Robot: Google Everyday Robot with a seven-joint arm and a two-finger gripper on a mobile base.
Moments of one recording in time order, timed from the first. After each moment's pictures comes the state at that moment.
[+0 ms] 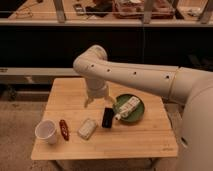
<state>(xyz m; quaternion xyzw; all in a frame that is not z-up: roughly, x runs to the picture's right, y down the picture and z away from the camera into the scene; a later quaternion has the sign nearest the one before) -0.022 0.065 0.690 -0.27 -0.22 -0.68 0.65</state>
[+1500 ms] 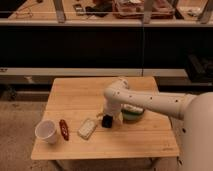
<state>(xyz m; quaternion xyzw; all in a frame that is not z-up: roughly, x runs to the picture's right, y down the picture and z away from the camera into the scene) 0.022 0.164 0.836 -0.23 -0.26 -0.55 0.76</state>
